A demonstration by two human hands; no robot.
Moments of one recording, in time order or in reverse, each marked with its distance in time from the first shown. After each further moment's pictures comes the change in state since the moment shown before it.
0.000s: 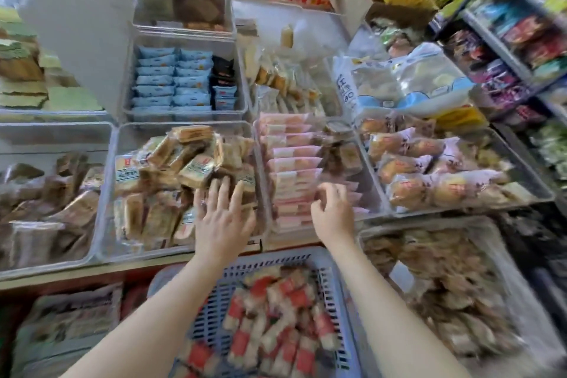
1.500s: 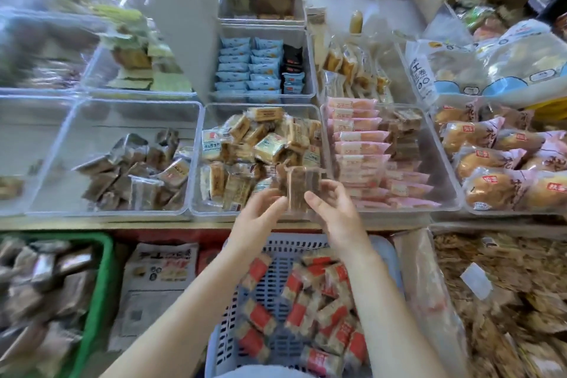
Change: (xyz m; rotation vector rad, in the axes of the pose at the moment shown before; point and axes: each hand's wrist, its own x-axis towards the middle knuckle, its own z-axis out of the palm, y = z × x) left_hand -0.081 -0.027 -0.077 -1.202 -0.168 -0.437; right_hand -0.091 -0.102 0.009 1.046 -0.501 0.220
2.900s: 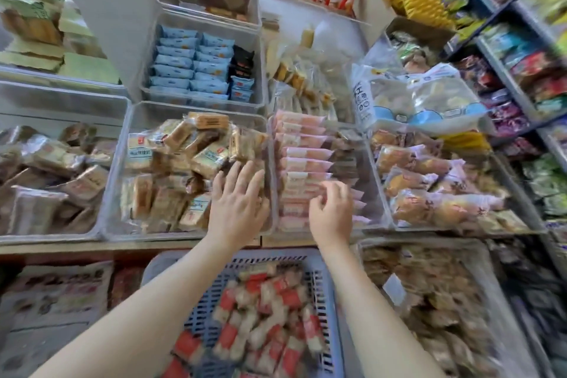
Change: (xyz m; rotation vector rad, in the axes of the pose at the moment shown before) left_hand 0.099 -0.009 0.063 1.032 0.174 0.553; right_hand 0.073 0.006 -0.090 -1.030 0.624 -0.512
